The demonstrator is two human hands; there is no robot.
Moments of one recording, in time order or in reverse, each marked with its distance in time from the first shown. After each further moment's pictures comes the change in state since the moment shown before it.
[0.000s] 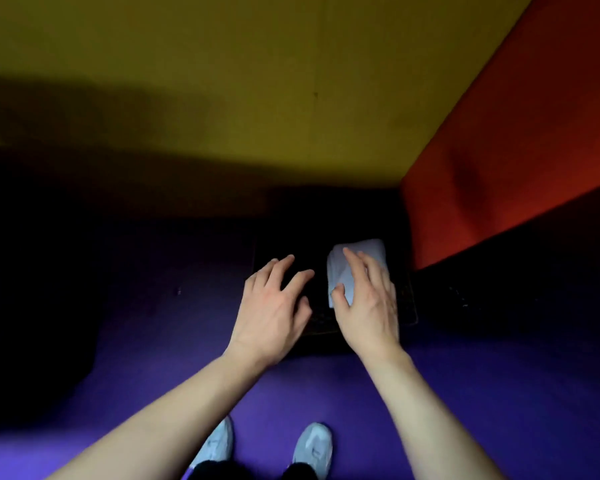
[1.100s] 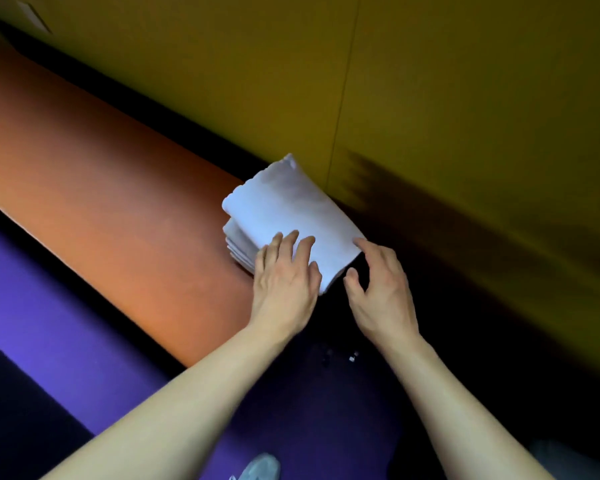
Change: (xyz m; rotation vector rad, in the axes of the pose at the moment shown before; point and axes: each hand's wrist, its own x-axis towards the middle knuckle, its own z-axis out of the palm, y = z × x) left_hand -0.128 -0.470 -0.309 0.035 0.474 -0.626; right_hand 0.040 -0.597 0.192 0.176 -0.325 -0.507
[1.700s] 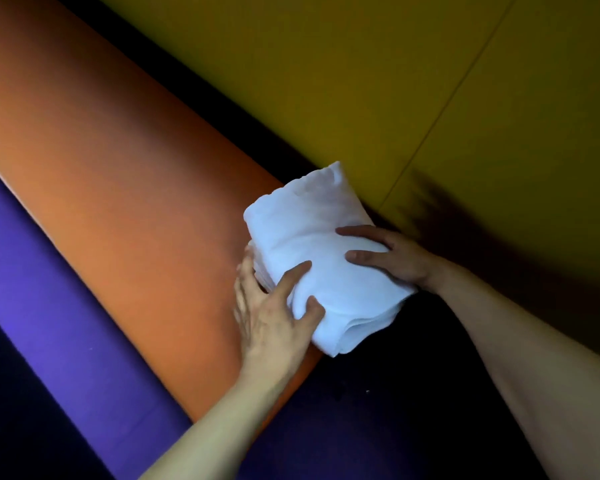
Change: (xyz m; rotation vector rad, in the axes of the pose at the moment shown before) left_hand 0.025 -0.084 0.035 -0.470 0.084 -0.405; right_hand 0.197 0.020 0.091 0.412 -0.805 0.051
